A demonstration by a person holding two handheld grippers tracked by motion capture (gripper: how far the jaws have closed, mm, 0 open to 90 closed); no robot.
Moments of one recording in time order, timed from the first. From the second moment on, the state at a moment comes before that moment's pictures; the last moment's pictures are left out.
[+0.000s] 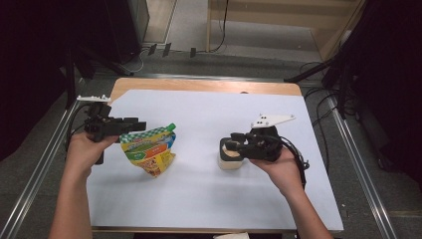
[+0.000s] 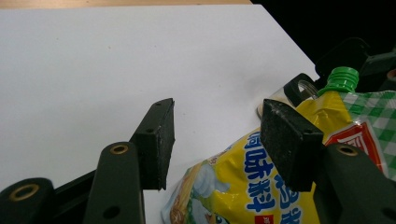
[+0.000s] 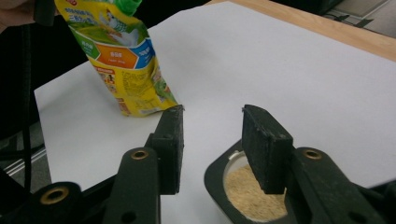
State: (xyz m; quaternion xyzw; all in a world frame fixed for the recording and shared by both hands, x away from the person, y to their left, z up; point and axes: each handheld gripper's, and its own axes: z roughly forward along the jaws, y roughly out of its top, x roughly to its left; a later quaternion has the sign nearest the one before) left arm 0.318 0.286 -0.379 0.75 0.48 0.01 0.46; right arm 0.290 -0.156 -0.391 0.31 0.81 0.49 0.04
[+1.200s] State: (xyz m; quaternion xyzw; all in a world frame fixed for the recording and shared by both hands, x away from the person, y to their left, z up) left arm 0.319 0.289 -0.385 0.75 0.48 0.01 0.46; right arm 0.310 -0.234 -0.390 0.39 0.78 0.48 0.07
